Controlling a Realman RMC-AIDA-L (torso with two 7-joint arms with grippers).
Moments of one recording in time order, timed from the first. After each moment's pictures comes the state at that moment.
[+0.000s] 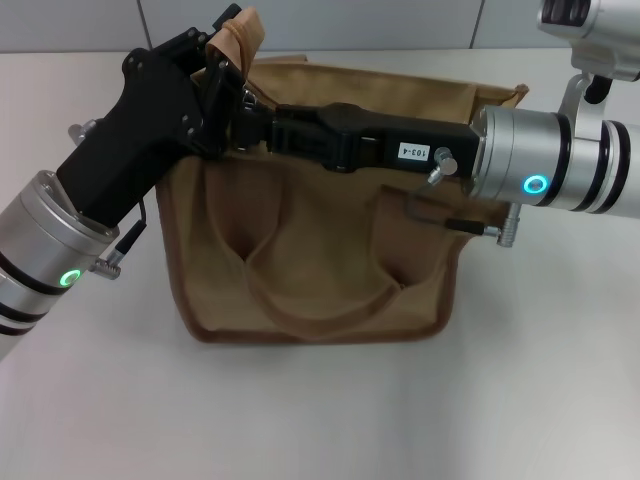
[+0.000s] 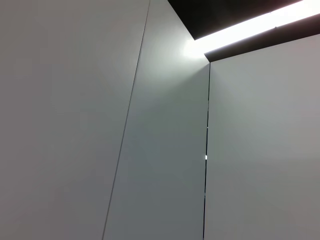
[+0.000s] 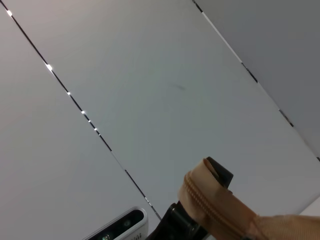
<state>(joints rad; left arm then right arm) -0.61 -2.08 0.44 -0.04 1.51 1.84 -0.63 0.84 2.09 -1.10 -0.23 -1.34 -1.54 1.54</state>
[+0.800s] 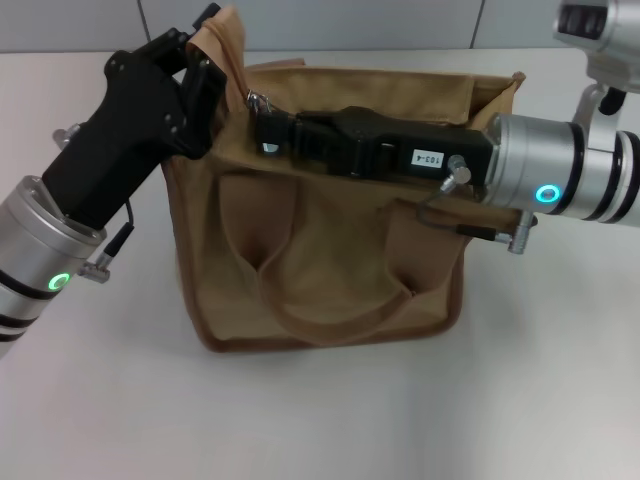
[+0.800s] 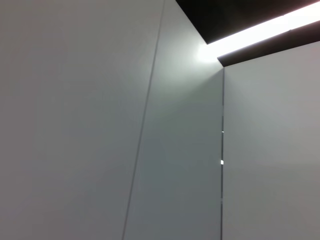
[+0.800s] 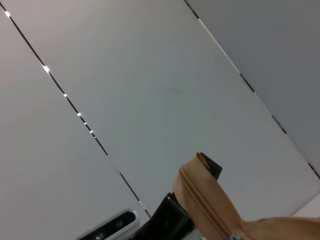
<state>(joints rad) -0.59 -2.08 0.42 -0.04 1.50 1.85 -0.63 0.80 2.09 -1.10 -0.24 -1.34 -1.55 1.51</state>
